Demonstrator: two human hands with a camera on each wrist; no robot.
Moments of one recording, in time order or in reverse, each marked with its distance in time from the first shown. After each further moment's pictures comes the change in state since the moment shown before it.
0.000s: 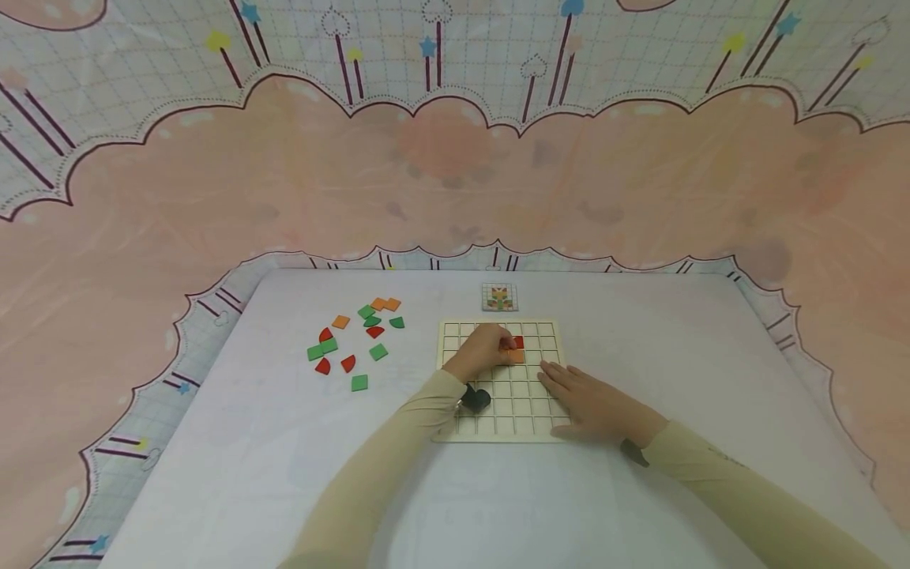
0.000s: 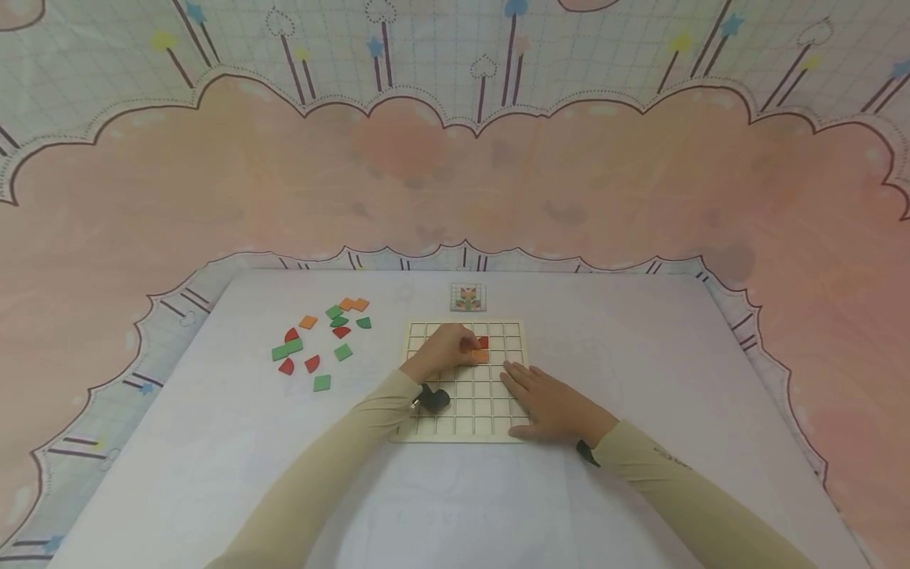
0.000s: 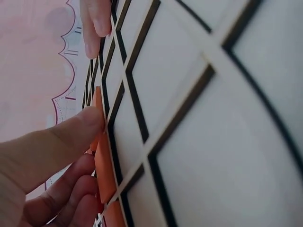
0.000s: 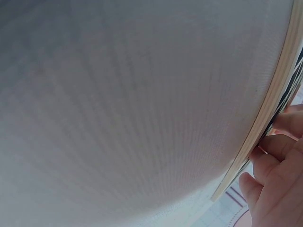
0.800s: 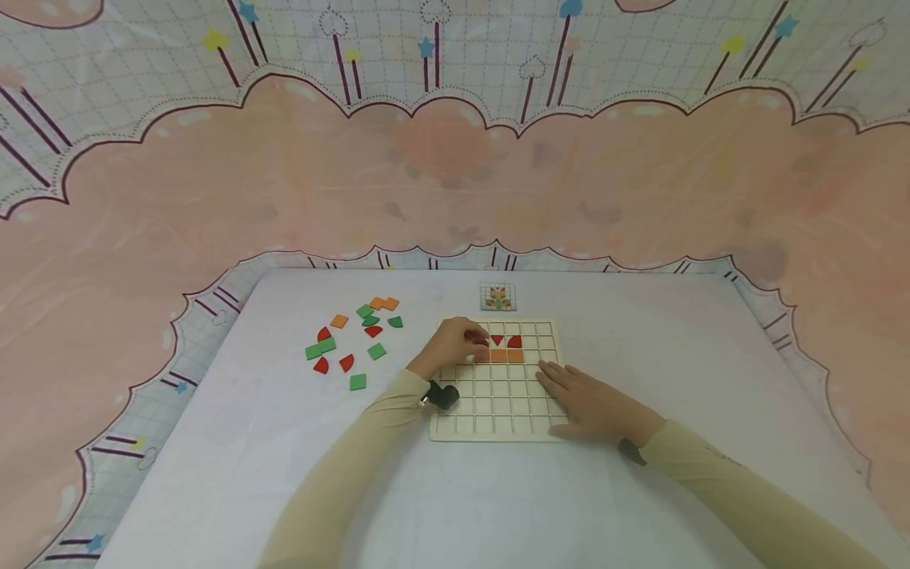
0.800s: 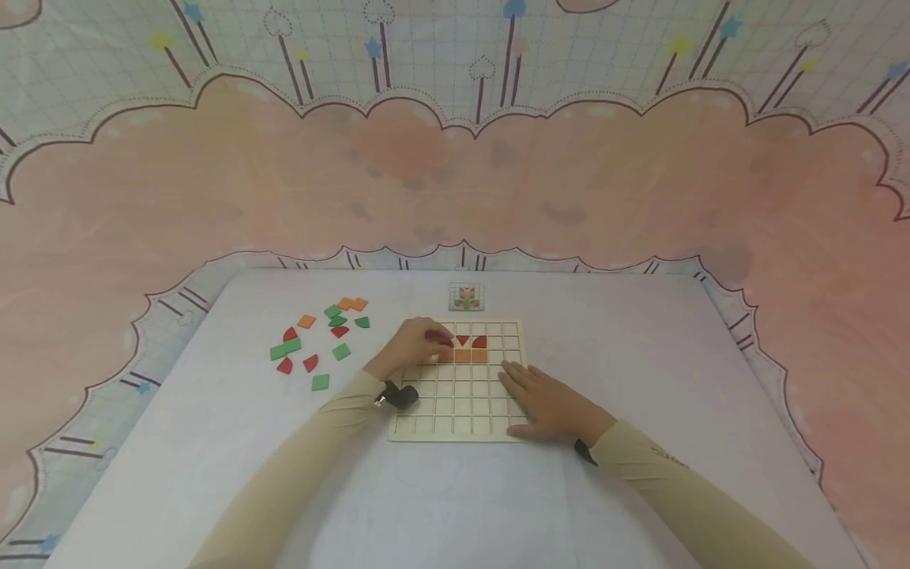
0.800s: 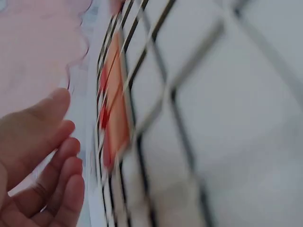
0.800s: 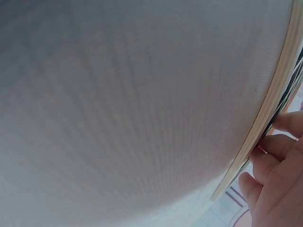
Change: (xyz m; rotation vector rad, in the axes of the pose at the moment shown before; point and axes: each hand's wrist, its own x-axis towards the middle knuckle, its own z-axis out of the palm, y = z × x) left_hand -0.021 -0.033 -0.029 -0.129 0.058 -0.060; right_hand -0.001 -0.002 -0.004 0.025 -0.018 0.009
